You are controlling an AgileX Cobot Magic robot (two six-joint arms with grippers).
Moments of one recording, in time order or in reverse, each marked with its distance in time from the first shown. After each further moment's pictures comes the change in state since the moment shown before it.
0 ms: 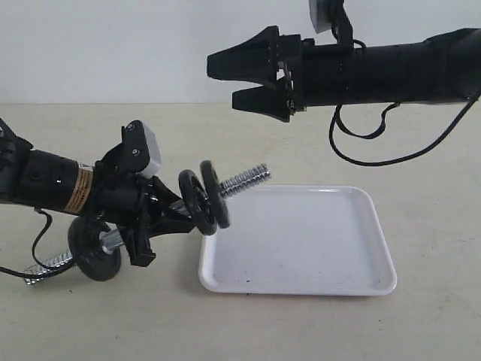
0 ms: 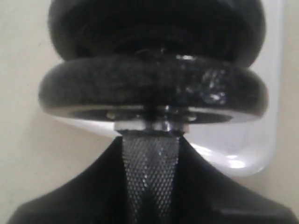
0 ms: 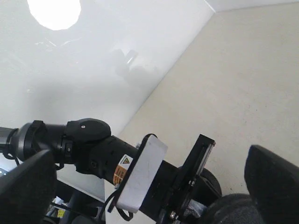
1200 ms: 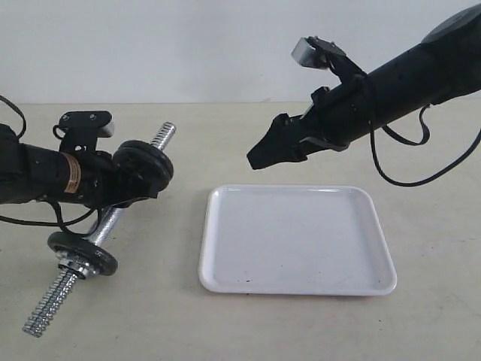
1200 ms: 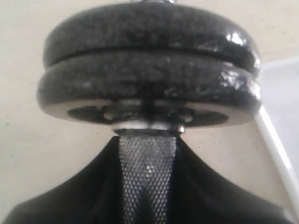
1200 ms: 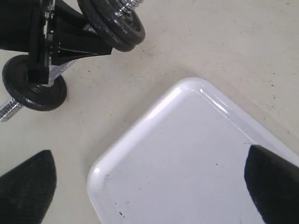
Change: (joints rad) left arm 0.004 -0.001 0.000 -0.577 0.424 -0.301; right arm 0.000 -0.065 0.000 -0.647 -0.315 0.187
